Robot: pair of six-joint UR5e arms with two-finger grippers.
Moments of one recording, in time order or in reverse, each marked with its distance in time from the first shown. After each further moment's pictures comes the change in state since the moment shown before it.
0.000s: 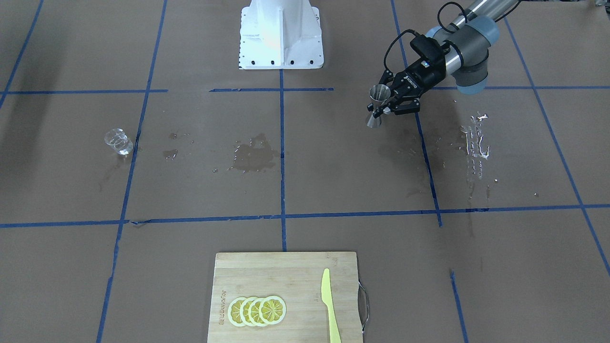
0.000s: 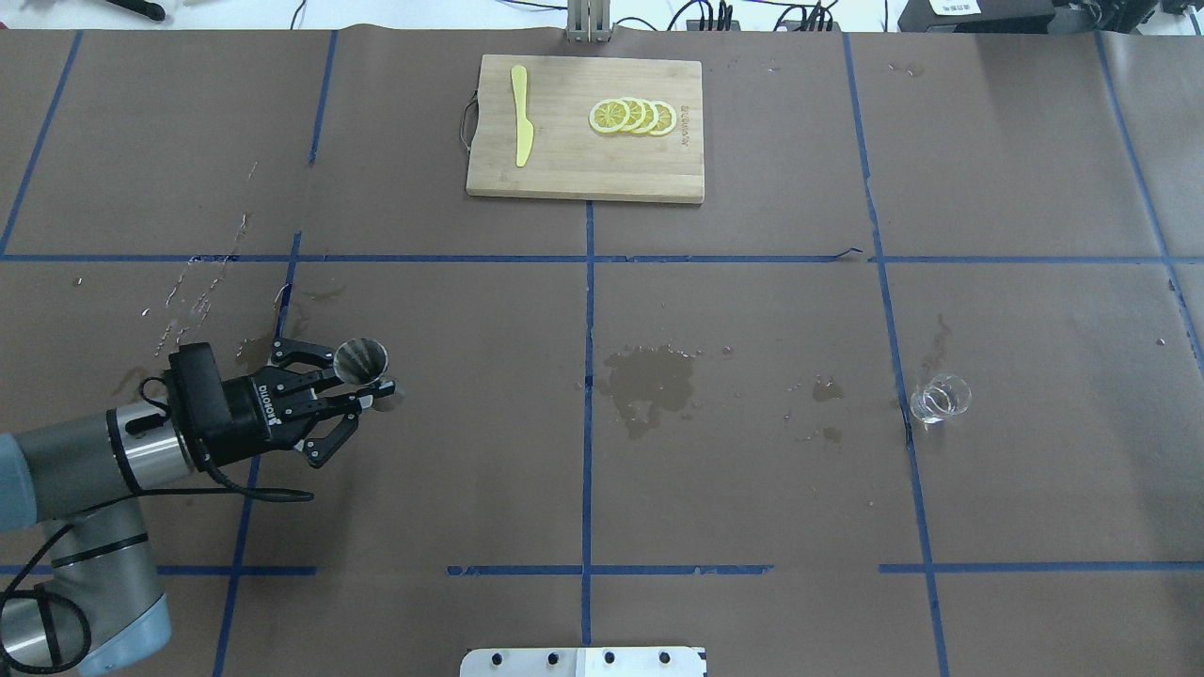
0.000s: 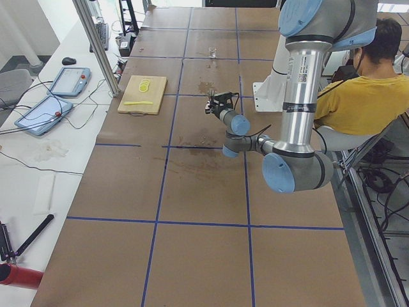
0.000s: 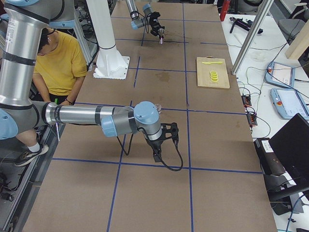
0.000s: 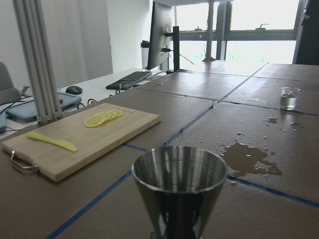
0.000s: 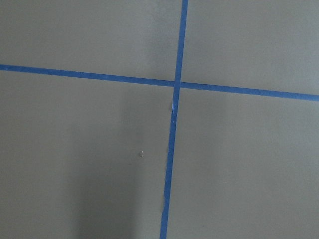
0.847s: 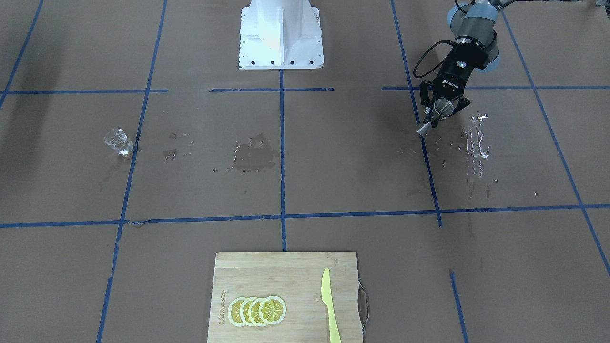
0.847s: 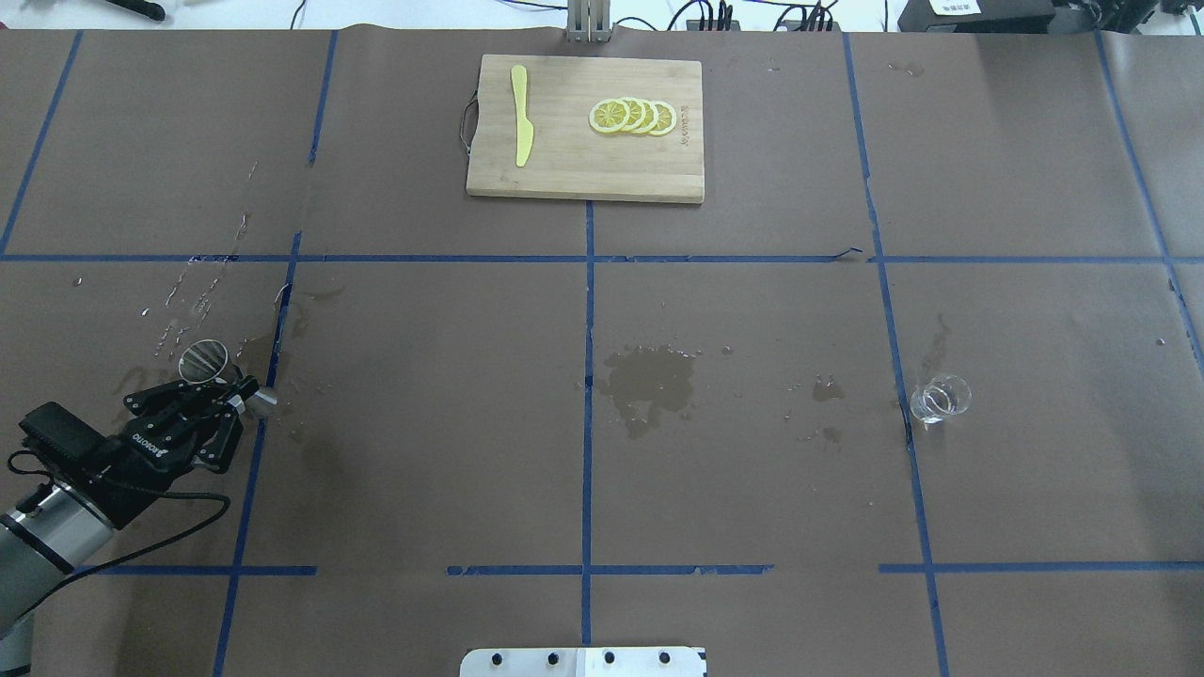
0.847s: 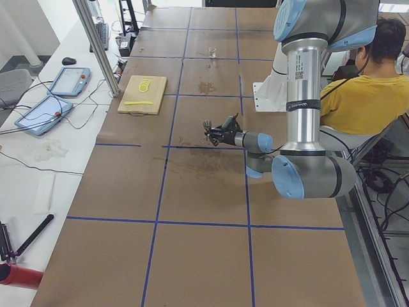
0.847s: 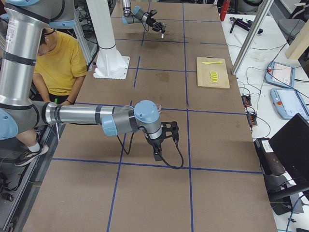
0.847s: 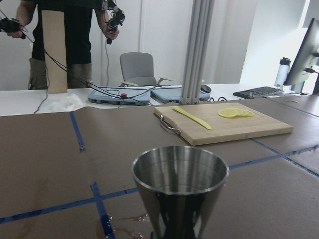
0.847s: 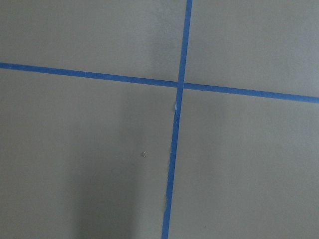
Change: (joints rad) left arm 0.236 0.246 -0.004 -0.036 0.711 -0.351; right arm -0.008 -0.002 0.006 0.000 -0.008 -0.002
